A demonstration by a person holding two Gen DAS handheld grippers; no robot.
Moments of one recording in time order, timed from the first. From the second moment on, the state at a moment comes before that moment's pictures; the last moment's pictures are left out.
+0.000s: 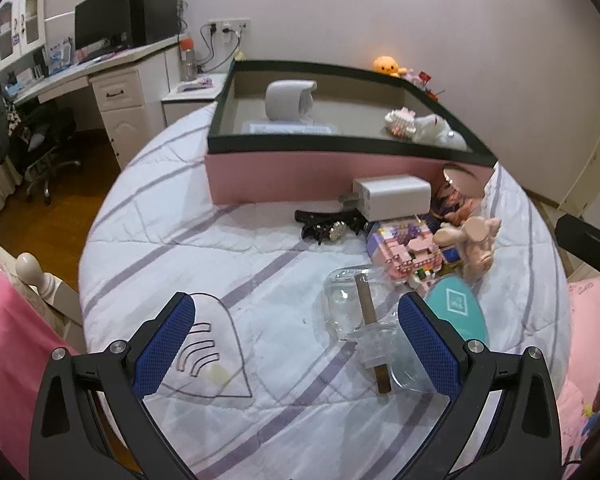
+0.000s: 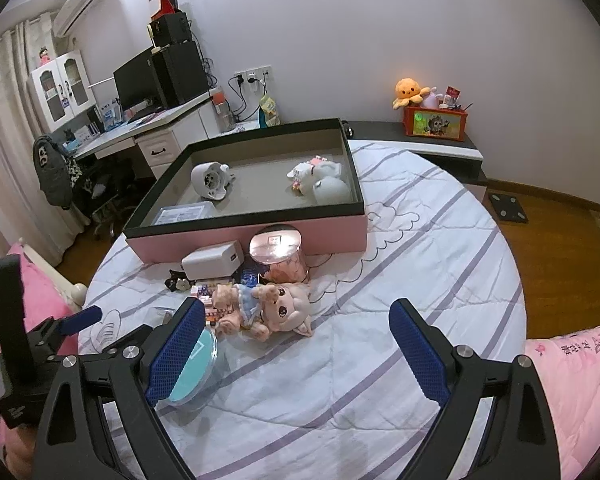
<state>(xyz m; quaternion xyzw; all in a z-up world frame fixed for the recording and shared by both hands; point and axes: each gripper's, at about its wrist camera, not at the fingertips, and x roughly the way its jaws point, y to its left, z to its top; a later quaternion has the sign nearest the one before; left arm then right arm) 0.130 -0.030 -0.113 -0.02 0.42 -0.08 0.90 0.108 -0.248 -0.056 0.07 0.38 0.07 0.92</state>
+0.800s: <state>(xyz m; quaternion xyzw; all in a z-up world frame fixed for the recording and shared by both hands) 0.141 -0.039 -0.129 -0.01 0.43 -0.10 0.90 0.149 -0.224 -0.101 0.04 0.43 0.11 0.89</state>
